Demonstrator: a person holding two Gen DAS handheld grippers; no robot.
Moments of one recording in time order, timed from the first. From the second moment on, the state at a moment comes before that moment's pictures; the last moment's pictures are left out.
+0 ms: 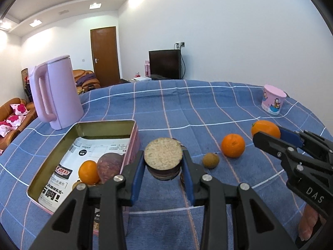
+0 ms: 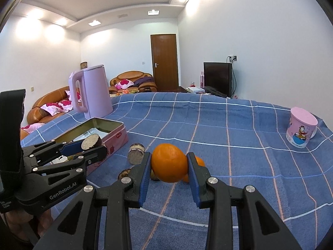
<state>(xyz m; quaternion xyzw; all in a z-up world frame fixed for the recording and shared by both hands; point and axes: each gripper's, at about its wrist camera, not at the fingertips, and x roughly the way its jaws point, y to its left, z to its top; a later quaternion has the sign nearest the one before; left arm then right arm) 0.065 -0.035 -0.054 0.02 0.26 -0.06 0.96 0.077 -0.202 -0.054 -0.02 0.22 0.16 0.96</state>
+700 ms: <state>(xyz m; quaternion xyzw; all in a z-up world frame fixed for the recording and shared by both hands) 0.058 -0.029 -0.049 0.01 0.24 -0.05 0.97 0.066 -0.205 -0.050 -0.02 0.19 0.16 0.97</state>
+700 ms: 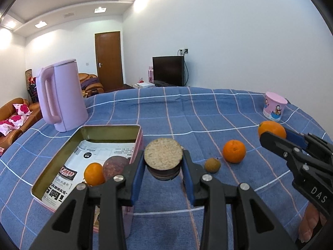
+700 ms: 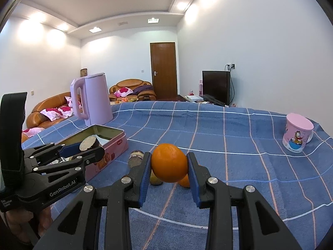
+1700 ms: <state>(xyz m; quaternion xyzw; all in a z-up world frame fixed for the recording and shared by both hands) 0.044 -0.026 -0.044 0.01 0.20 -0.03 0.98 0.054 -0.207 -0.047 -0.02 0.15 0.16 0.98</state>
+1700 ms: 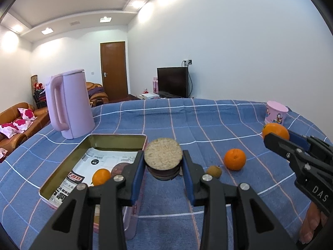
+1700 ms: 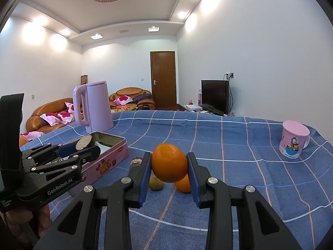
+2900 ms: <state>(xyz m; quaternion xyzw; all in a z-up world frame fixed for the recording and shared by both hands) 0.047 0.031 -0.033 0.00 0.20 0.03 0.98 0.066 -0.159 -0.028 -0.05 0.15 0.20 0.97</state>
